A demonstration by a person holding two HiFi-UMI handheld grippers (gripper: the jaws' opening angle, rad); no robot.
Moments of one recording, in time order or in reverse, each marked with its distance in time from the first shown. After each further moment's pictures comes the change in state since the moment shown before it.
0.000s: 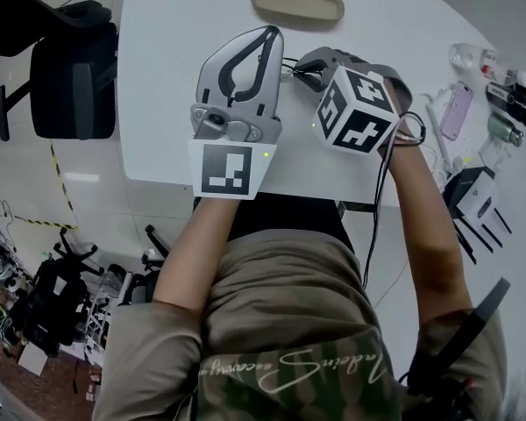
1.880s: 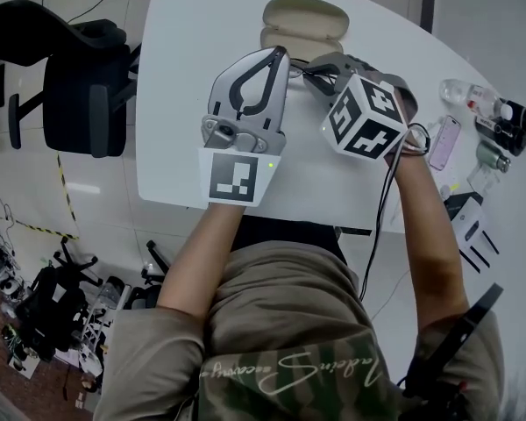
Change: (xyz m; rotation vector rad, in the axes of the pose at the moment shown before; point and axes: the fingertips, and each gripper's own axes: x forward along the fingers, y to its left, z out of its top) left arm 0.035 0.029 0.026 0.004 -0.014 0.001; right arm -0.036 -0.079 0.022 -0.026 -0.034 -0.111
